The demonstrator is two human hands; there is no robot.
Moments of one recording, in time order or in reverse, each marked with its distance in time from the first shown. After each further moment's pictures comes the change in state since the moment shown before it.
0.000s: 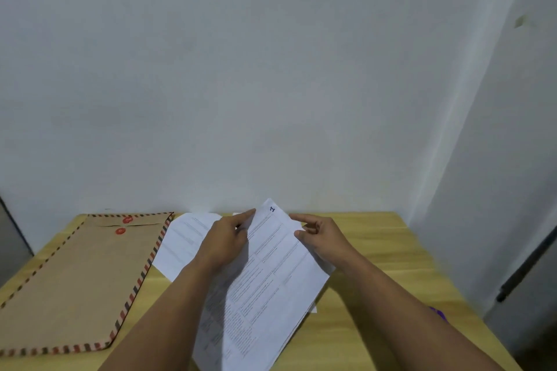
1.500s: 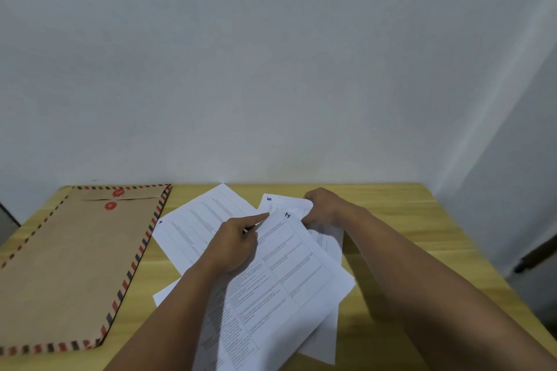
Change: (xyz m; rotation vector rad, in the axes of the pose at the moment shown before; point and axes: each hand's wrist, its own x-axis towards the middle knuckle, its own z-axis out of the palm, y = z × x) left_hand 0.016 -0.073 0.040 -0.077 -0.167 -0.111; right_hand 0.095 0.025 0.019 -0.625 -0.216 0.281
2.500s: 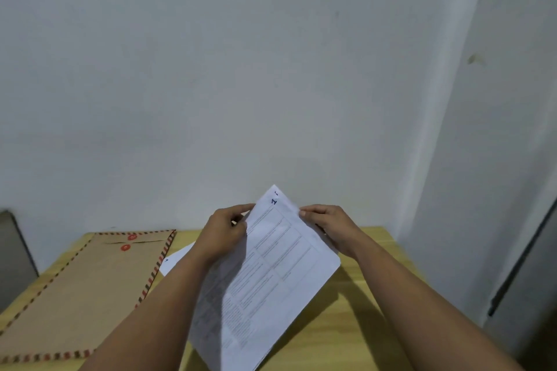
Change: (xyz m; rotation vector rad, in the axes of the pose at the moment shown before) left_hand -0.055 0.127 -0.060 0.003 0.212 0.187; right_hand -0.157 -0.018 -0.073 0.905 0.168 -0.264
